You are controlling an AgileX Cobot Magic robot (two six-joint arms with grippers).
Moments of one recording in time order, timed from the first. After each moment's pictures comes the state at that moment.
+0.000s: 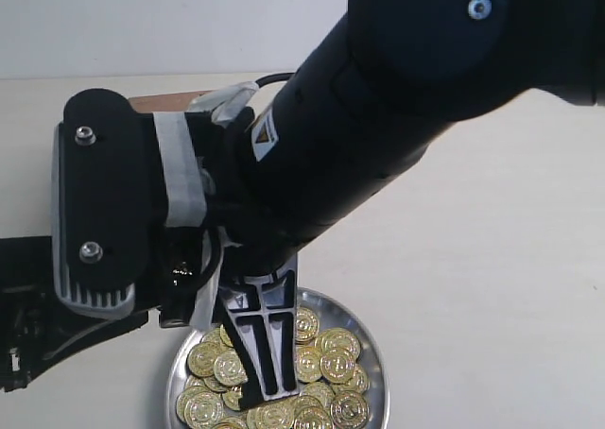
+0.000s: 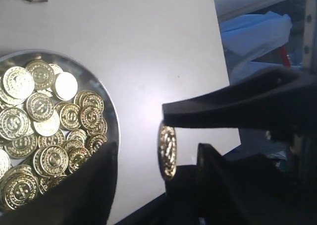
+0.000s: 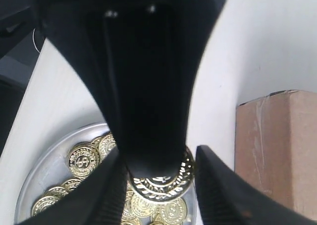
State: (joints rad) left arm -0.69 0.85 -0.32 -1.40 0.36 0.40; right arm 0.89 1.54 -1.15 0.36 0.73 -1.07
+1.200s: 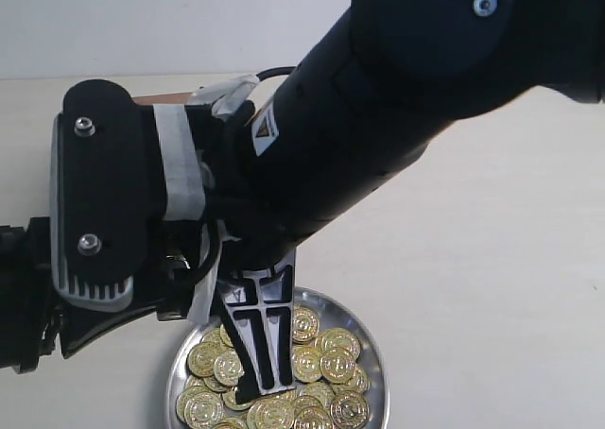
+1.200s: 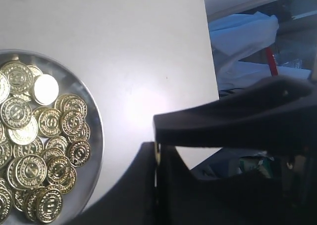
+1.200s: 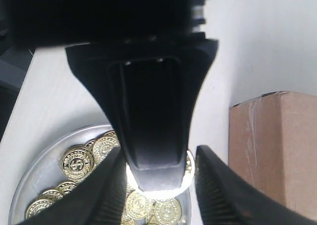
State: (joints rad) left arm -0.69 0.93 -0.33 -1.75 0.40 0.74; right arm 0.89 1.54 -1.15 0.36 0.71 -1.07
